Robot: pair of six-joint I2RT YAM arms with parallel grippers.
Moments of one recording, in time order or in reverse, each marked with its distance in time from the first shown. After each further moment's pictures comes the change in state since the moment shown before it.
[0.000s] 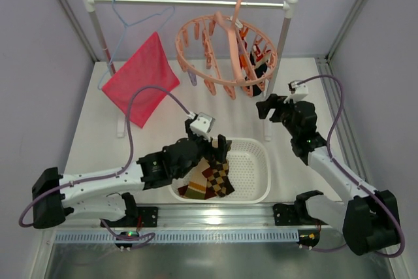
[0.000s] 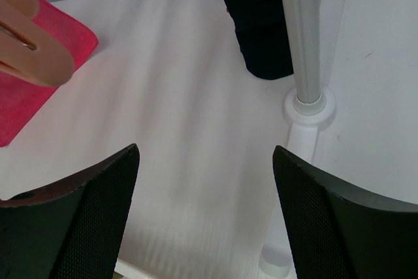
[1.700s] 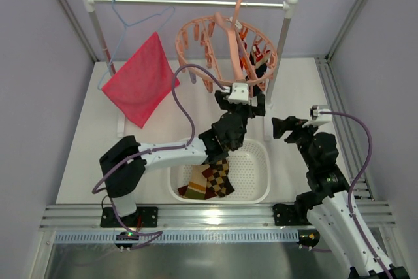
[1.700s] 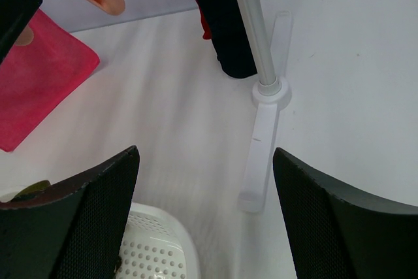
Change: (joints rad) left arm 0.058 0.702 0.542 0.595 -0.339 0.277; right arm 0.000 -0.613 -0.146 -0.346 0.121 -0.010
